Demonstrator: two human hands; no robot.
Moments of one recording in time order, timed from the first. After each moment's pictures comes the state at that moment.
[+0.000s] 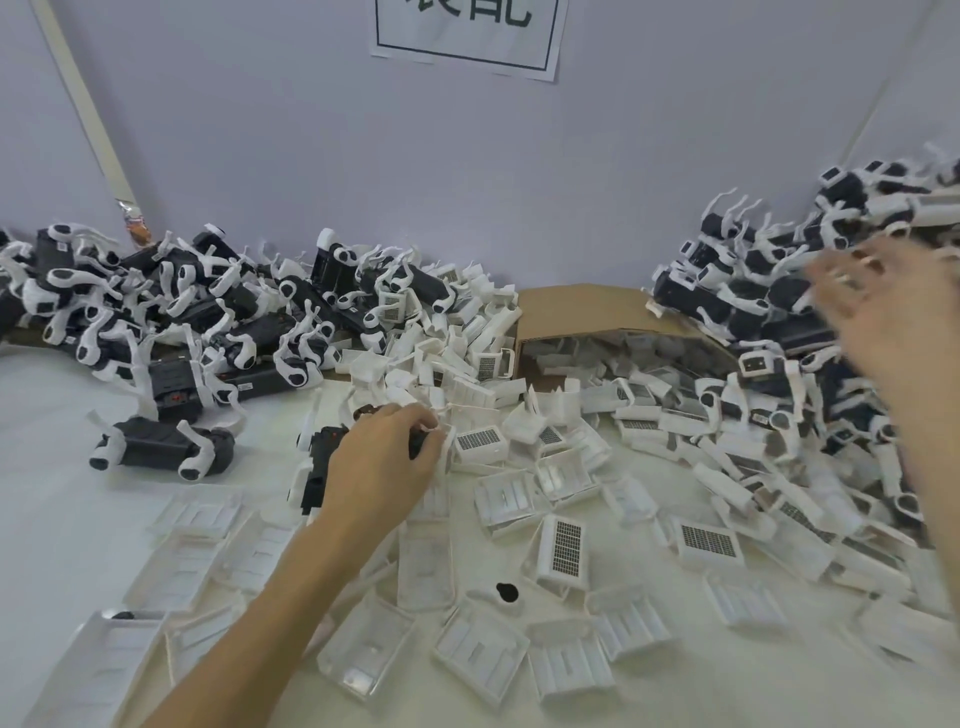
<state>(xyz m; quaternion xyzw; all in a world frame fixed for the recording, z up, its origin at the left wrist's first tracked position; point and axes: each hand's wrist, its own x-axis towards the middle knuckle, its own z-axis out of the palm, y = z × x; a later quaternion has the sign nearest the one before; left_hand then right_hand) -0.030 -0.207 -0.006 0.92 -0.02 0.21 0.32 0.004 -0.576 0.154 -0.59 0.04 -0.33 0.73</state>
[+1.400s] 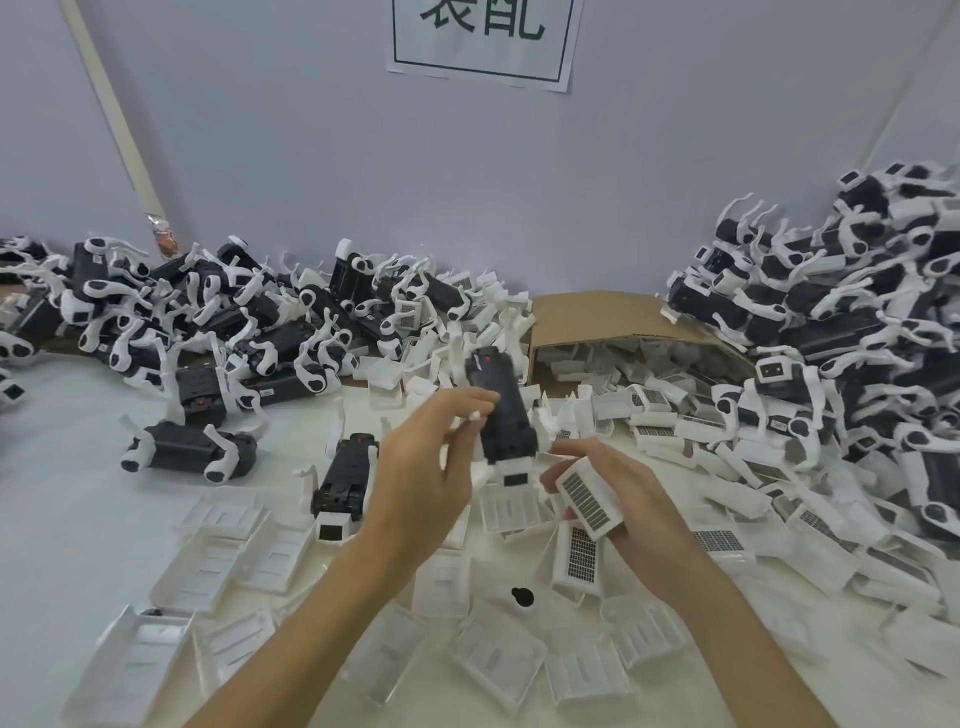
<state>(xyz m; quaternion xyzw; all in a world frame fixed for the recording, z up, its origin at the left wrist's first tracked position) -0.055 -0.229 0.006 0.72 -0.25 0.45 0.46 -0.060 -0.436 0.009 -0.70 -0.09 0.04 0.70</state>
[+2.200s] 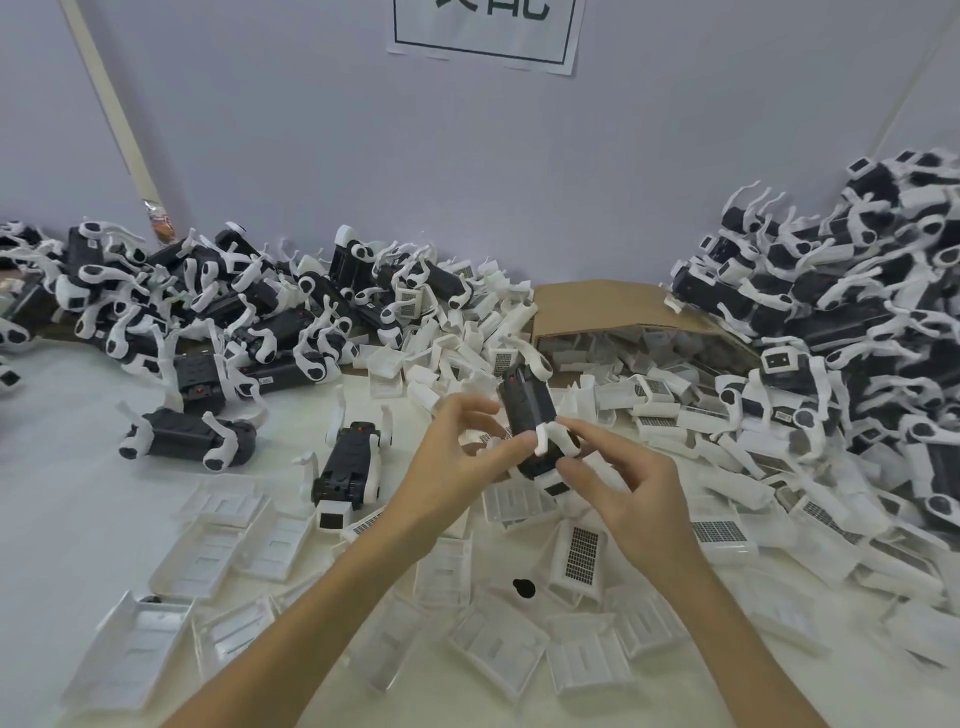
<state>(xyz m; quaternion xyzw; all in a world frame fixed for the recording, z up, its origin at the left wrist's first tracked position) -0.059 -0.241 0.012 0.70 -0.08 0.04 0.70 -0.064 -0.433 0.001 -0.77 -0.17 -0.17 0.58</state>
